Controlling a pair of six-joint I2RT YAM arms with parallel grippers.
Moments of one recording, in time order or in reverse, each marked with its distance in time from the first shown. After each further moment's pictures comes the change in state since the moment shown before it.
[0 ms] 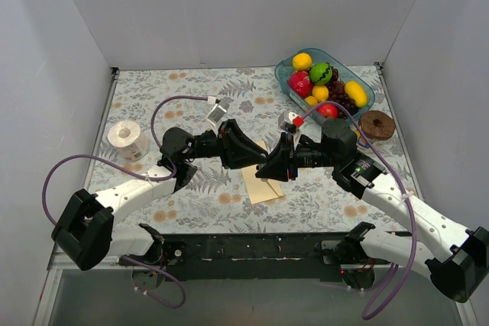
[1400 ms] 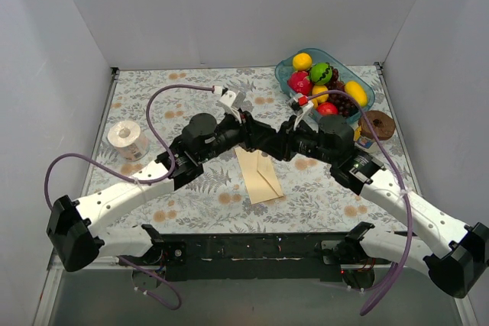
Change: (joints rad) left arm -0.165 -0.047 0.265 -0.745 -0.666 0.374; right arm 0.002 0.024 0.037 -0.029 0.437 0.147
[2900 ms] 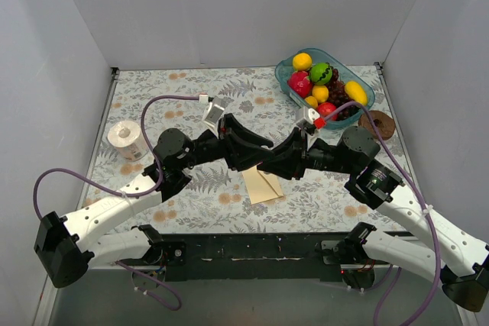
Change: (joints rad) left arm 0.007 -0.143 -0.136 0.335 0.304 -0.152; right arm 0.090 -0.156 0.003 0.093 -0.254 -0.098
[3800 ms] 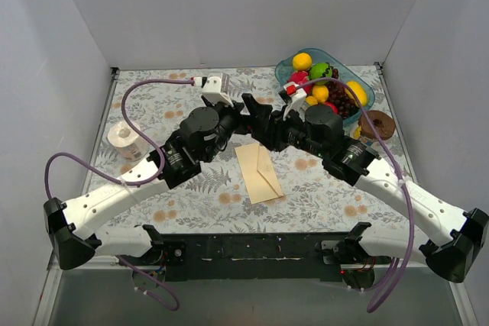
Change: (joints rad) left arm -0.143 0.151 0.375 -0.620 -0.934 0.157; right arm 0.034 0.261 0.222 -0.244 0.560 0.083
